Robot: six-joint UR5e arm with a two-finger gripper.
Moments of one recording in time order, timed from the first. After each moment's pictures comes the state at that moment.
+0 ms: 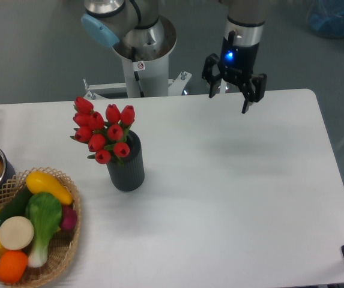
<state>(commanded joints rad) 2.82 -1.52 -1.91 -1.11 1.41 1.52</state>
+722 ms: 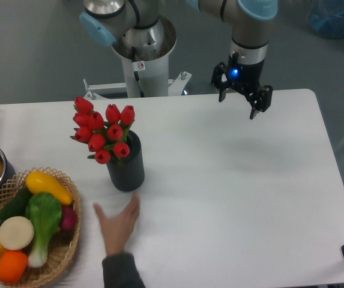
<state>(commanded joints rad) 2.82 -1.63 -1.88 -1.10 1.51 1.53</state>
